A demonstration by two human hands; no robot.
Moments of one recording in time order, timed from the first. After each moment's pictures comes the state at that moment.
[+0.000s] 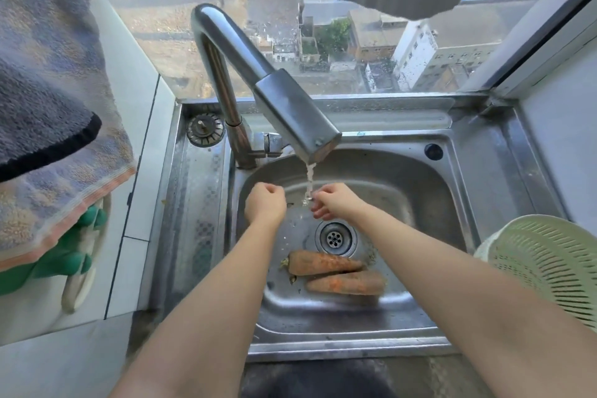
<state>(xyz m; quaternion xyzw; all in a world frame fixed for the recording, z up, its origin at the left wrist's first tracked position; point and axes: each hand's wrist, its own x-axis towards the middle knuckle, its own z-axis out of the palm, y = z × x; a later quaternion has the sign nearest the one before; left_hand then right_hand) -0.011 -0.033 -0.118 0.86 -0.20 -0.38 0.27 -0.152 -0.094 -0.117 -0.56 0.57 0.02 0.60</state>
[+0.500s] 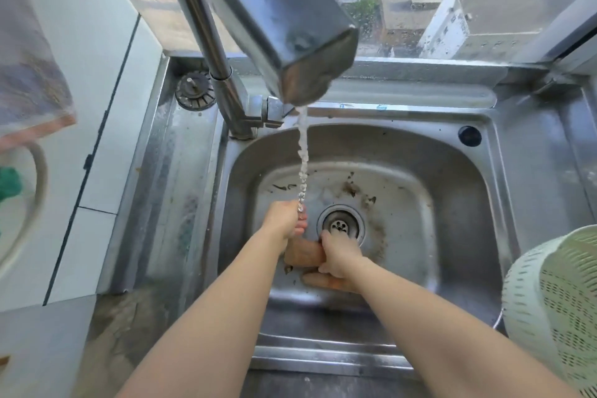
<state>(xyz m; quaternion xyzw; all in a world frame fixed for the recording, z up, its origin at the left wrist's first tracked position) -0.049 -0.015 -0.194 0.71 -0.02 -0.62 0.34 -0.185 -0.025 -0.247 -0.78 0.43 0.34 0.30</state>
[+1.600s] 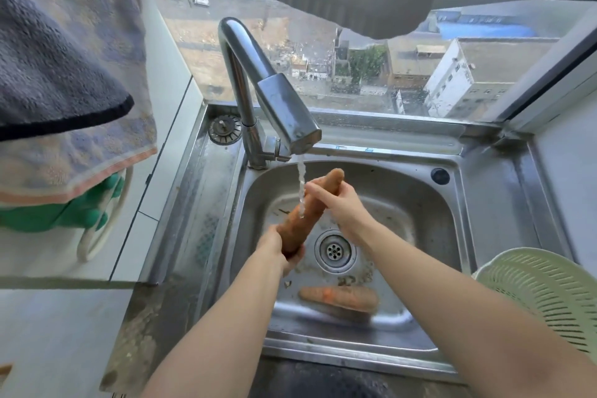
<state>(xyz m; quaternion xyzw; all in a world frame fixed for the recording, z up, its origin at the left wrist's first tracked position) -0.059 0.015 -0.097 0.62 0.29 -0.57 0.45 -0.163 -0.077 -0.081 -0.50 0.45 -0.21 0.71</state>
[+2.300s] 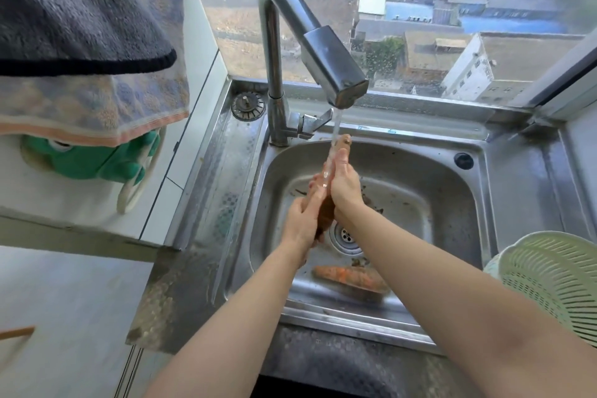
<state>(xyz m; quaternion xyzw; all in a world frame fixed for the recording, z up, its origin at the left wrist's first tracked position) -0.076 0.044 -0.083 0.71 -0.07 -0.54 0.44 -0.116 -0.051 -0.100 -0.34 0.58 -0.25 0.70</state>
